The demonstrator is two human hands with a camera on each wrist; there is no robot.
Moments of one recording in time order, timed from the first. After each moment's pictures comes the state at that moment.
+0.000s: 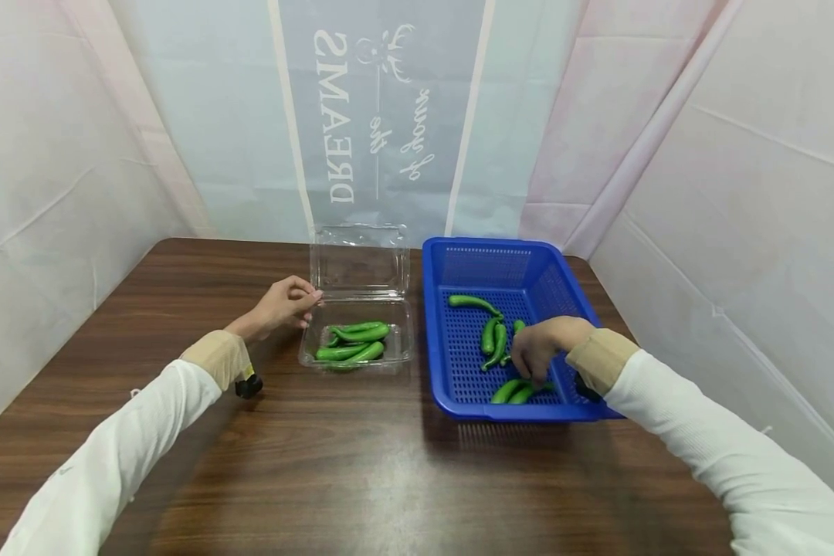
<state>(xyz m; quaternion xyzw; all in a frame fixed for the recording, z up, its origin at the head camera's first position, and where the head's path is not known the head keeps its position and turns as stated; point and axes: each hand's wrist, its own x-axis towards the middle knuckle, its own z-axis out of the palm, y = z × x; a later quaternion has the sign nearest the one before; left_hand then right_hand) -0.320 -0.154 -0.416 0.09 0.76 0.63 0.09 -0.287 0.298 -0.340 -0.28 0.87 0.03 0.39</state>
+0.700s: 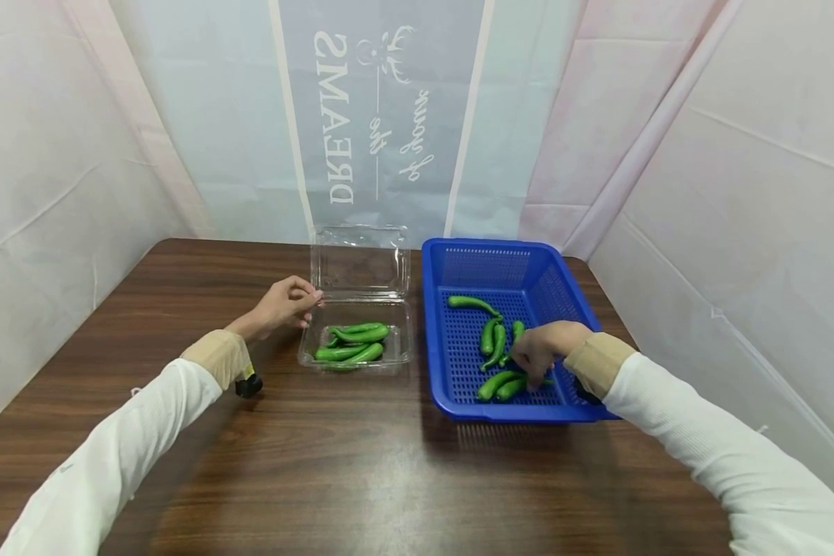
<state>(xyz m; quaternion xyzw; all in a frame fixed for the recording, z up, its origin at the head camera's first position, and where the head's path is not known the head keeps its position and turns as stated) -0.322 -0.153 -0.416 0.09 0.77 0.63 0.10 -0.285 0.300 -0.345 -0.30 0.88 0.05 0.37</state>
